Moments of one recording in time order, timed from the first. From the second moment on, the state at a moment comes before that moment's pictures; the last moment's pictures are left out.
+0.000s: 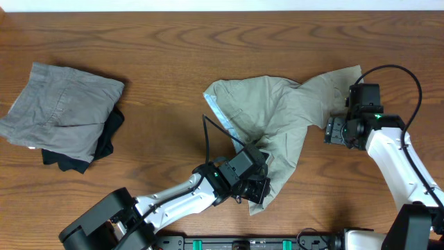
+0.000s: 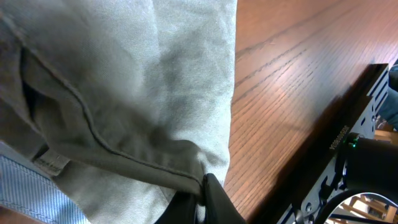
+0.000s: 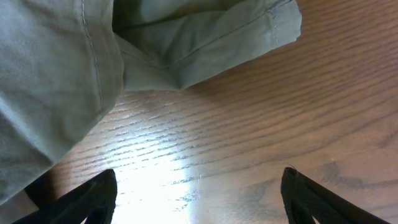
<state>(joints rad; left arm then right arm) -0.96 1.57 0.68 -0.09 0.41 -0.70 -0.03 1.47 0.90 -0.73 0.15 0.19</state>
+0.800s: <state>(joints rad) -0.42 1.40 0.71 -0.37 0.25 -0.37 0.03 1.47 0.89 -0.81 -0.08 0.10</state>
